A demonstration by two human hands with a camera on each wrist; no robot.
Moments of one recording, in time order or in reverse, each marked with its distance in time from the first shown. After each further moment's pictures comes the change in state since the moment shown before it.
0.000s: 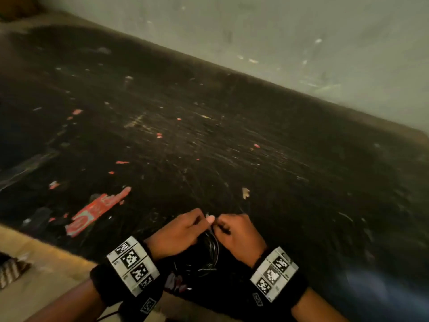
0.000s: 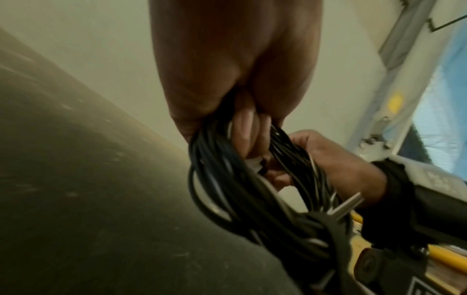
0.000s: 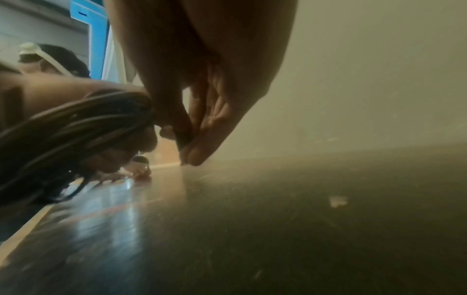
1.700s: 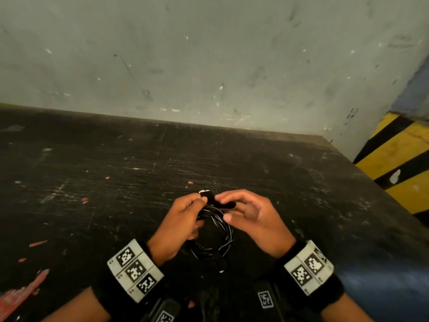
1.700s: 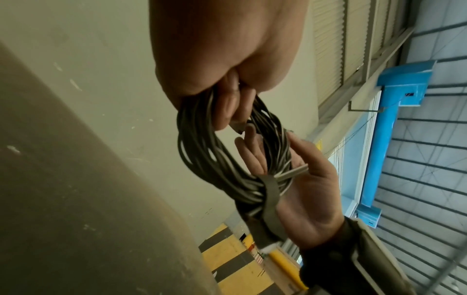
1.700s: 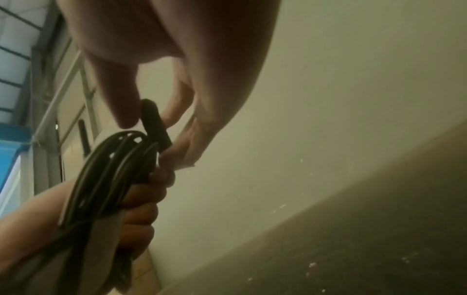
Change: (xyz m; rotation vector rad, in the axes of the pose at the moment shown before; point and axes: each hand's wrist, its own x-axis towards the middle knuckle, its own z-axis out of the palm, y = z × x) left_hand 0.049 0.171 0.085 -0.356 -0.015 0.163; right_hand -0.082 0.011 -0.183 0.695 0.363 -0.079
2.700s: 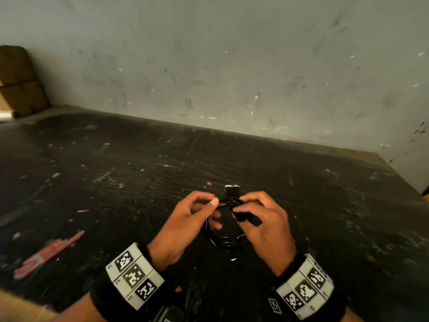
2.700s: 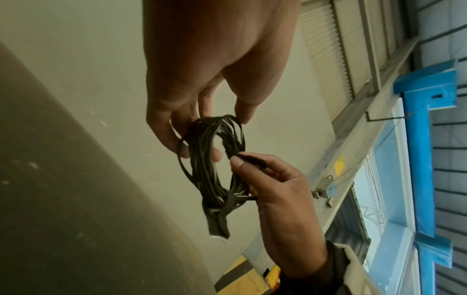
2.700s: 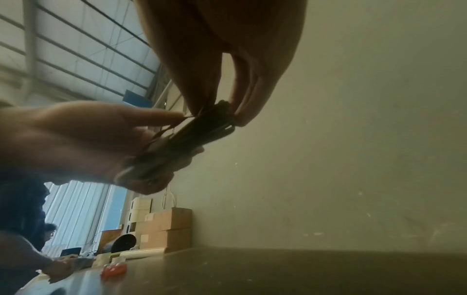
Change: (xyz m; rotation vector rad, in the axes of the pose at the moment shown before) left_hand -0.034 0.007 0.081 -0.005 0.323 0.108; right_hand -0.025 0.025 -0.061 -0.575 0.172 -0.448
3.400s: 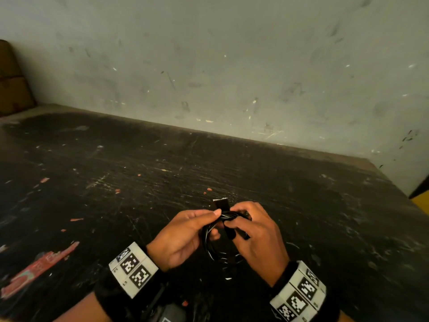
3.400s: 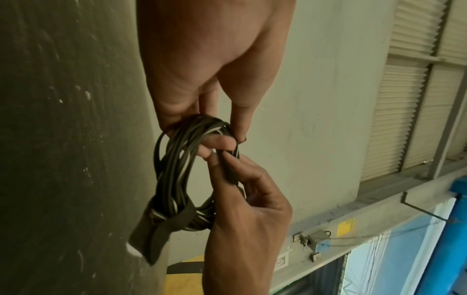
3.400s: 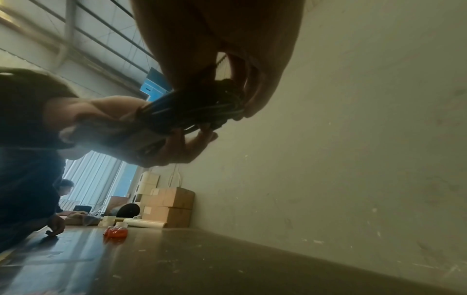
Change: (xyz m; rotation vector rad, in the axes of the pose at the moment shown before) left_hand 0.024 -0.005 -0.040 -0.369 -0.246 -0.347; right_hand 0.012 -0.016 0.036 -0.244 -0.117 -0.149
